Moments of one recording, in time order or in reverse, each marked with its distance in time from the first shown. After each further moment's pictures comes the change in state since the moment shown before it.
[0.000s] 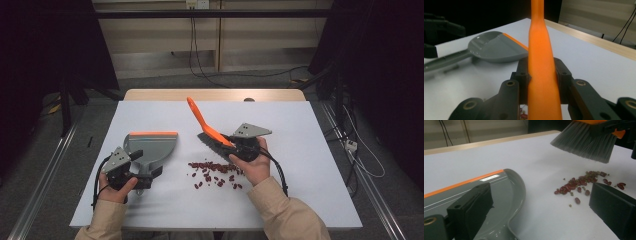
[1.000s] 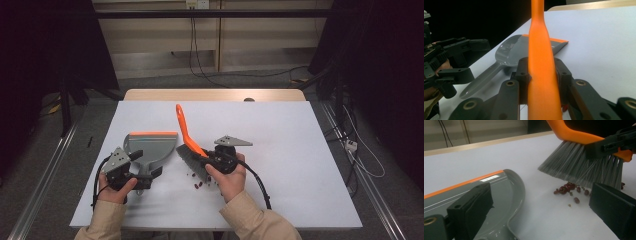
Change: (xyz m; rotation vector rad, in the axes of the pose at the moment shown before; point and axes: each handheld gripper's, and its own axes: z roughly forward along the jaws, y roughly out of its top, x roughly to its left) left arm 0.000 0.000 -0.002 0.005 -0.003 0.012; right arm 0.059 -0.011 0.033 0.006 0.042 0.359
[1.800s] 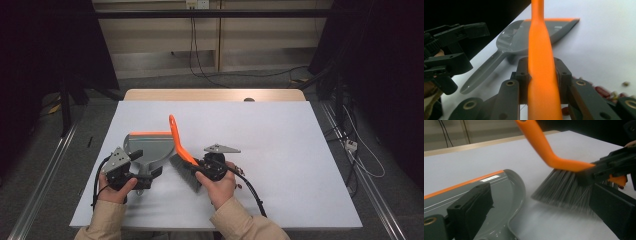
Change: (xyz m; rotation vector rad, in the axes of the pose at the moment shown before) left arm 0.000 0.000 0.000 0.000 0.002 0.003; right arm 0.014 -0.025 0.024 0.072 -0.002 0.093
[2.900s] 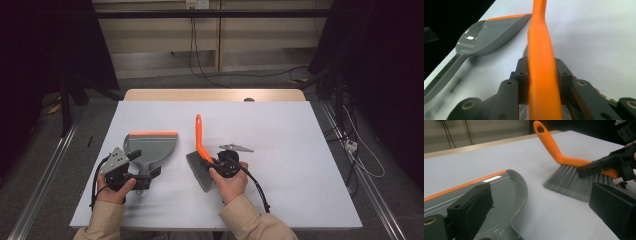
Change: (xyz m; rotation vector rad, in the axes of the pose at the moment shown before) left arm 0.000 0.000 -0.003 -0.004 0.012 0.007; right arm -0.035 -0.003 -0.017 0.020 -0.192 0.104
